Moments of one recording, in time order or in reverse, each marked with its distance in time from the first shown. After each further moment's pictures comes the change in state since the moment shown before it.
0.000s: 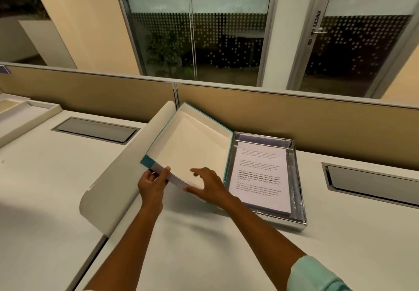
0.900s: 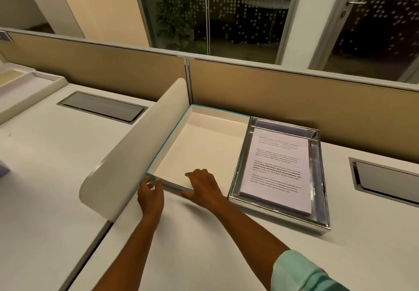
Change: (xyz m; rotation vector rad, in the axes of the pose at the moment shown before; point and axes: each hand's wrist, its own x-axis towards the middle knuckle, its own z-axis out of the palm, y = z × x) left_hand 0.013 -0.055 -0.045 0.580 0.271 -0.082; right_hand 0.033 0.013 0.071 -0.453 -0.148 -0.072
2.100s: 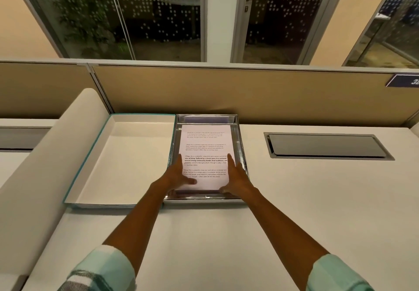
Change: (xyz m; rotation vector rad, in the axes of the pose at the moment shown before) left_hand -0.102 0.084 0.186 0.556 -1.112 0.530; right_hand -0.160 0.191 -0.088 0.339 0.116 0.731
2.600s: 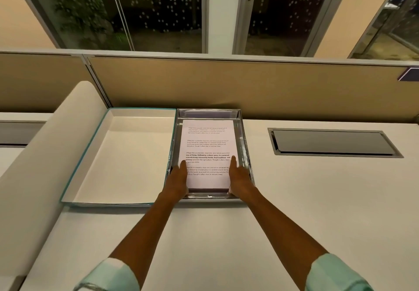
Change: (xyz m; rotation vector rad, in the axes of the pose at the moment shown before) left_hand 0.001 -0.029 0.033 0.356 0.138 -0.058; right_hand 0.015 -0.005 0.013 0.023 -0.054 0.295
